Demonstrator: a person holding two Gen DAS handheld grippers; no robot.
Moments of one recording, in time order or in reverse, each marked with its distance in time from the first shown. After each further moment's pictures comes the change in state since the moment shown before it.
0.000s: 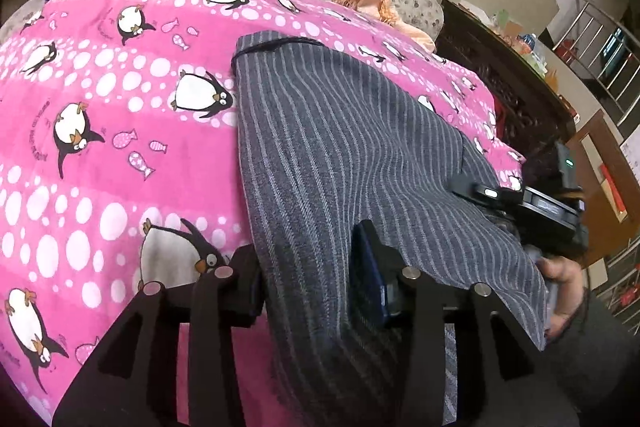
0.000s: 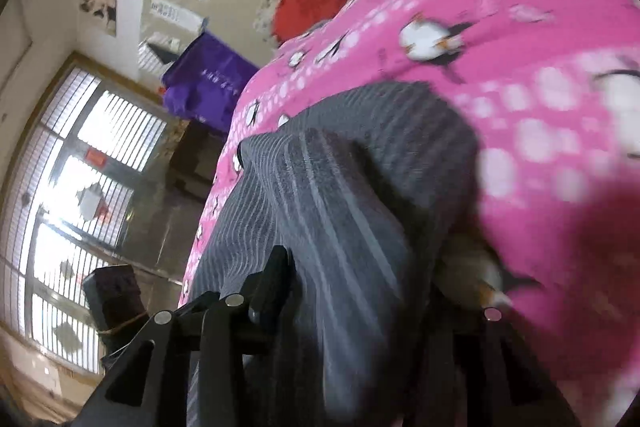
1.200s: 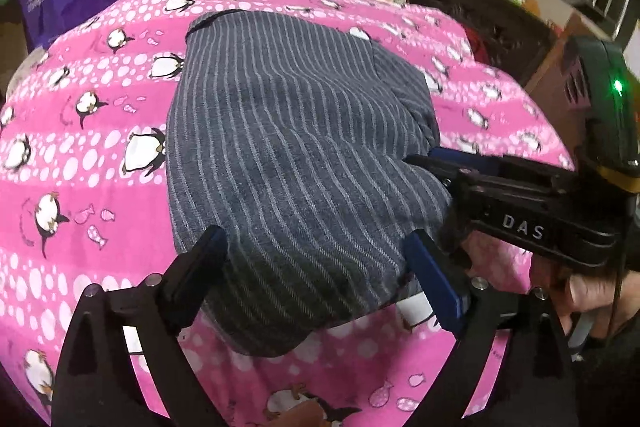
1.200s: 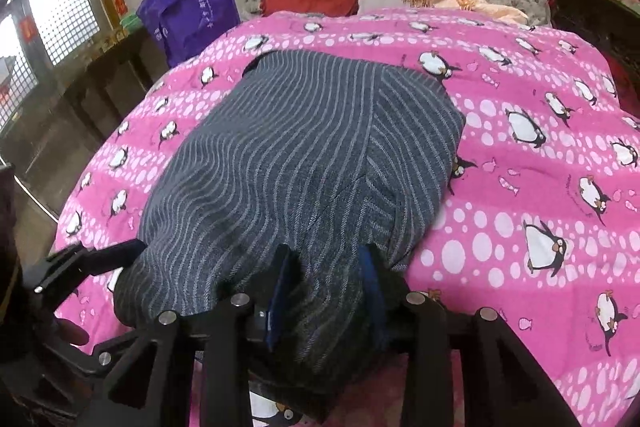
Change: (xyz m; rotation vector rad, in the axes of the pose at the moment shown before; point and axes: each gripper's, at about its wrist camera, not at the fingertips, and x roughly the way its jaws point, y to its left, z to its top) left arm -0.049 -0.076 -0.095 0.204 0.020 0.103; right arm -0.041 0.116 -0.123 -0.390 -0.020 -0.552
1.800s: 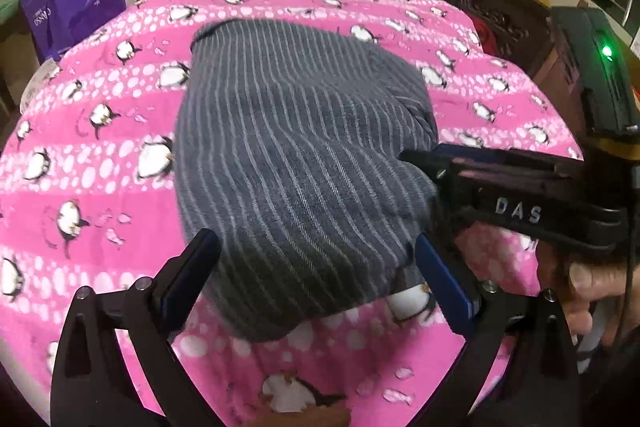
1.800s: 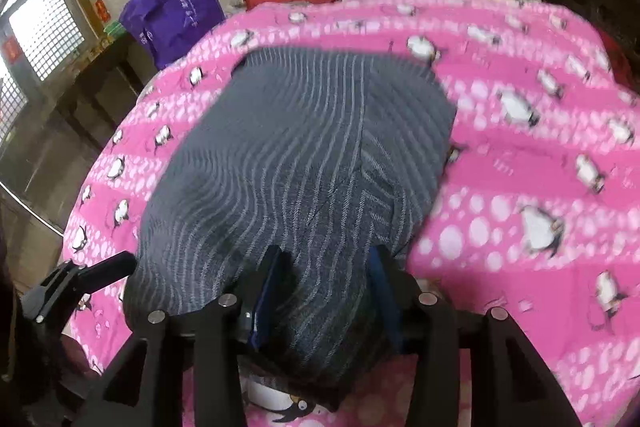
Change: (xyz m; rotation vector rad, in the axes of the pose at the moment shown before) left arm -0.018 -0.022 0.013 0.043 0.035 0.091; right arm -0.008 -0.002 0.013 0.069 0.045 -0.009
